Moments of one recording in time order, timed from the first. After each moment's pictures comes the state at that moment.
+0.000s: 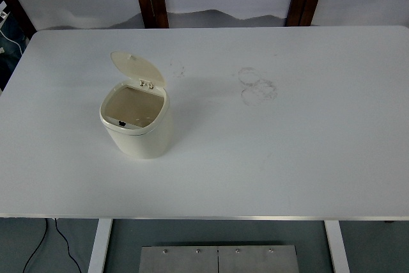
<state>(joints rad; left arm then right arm) -0.94 0.64 -0.63 -0.44 -0.48 -0.46 0.03 0.02 0.00 0.22 0.16 -0.38 -0.02 -0.06</state>
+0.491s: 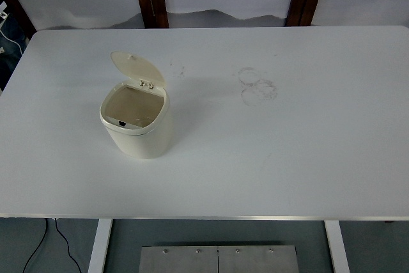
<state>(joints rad) -0.94 0.64 -0.62 -0.44 -0.48 -0.45 0.03 0.02 0.00 0.22 0.16 -0.38 -0.02 -0.06</state>
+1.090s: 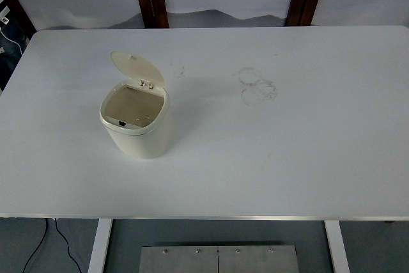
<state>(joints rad) -0.93 0.63 -0.62 -0.44 -0.48 -0.45 0.03 0.02 0.00 0.22 0.16 -0.38 -0.02 -0.06</state>
